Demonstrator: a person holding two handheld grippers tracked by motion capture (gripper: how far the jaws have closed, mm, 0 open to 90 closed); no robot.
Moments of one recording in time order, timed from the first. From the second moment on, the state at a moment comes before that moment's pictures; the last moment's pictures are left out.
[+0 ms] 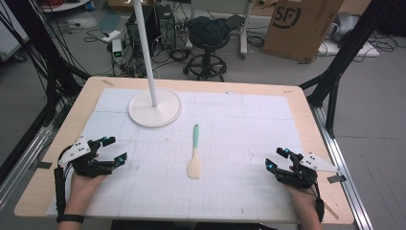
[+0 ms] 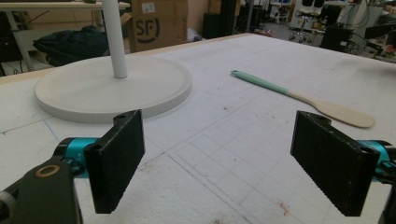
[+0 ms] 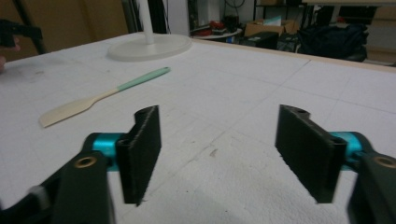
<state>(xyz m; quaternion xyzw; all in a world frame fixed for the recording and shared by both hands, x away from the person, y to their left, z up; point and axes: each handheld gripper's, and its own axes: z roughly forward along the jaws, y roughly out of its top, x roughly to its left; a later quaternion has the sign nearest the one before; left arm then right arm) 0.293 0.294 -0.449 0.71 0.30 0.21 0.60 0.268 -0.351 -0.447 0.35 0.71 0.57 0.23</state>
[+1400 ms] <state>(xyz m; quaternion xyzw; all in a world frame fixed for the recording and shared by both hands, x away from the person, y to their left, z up) 0.291 0.291 -0.449 0.72 0.29 0.22 0.60 0.429 -0.134 -0.441 0.32 0.85 0.40 0.11</state>
